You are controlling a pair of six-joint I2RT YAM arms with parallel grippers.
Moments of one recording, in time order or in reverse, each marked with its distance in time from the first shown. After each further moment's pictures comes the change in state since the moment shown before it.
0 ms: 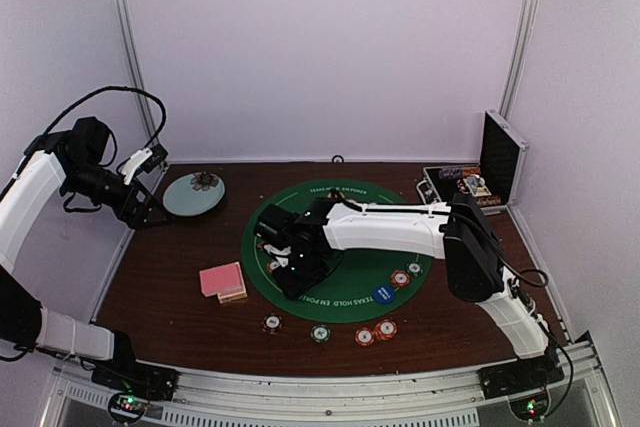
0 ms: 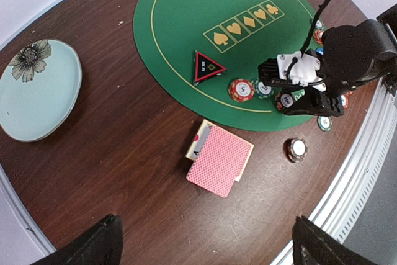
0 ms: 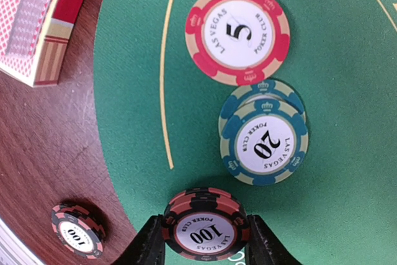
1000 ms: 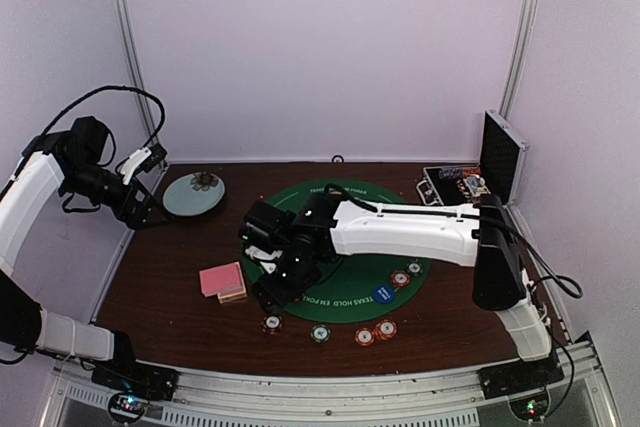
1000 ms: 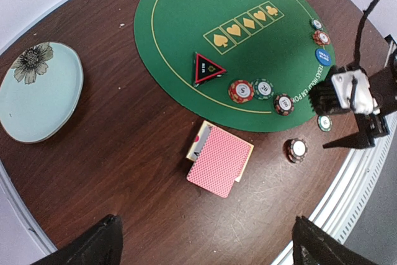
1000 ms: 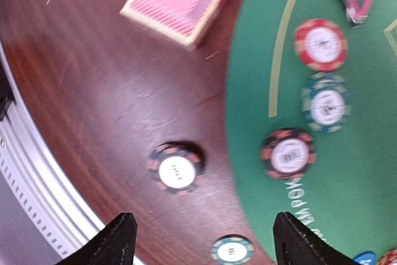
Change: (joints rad) left arm 0.000 -0.012 0.000 0.000 0.000 0.002; right arm 0.093 -0.137 -0.010 -0.034 -0.024 -0.027
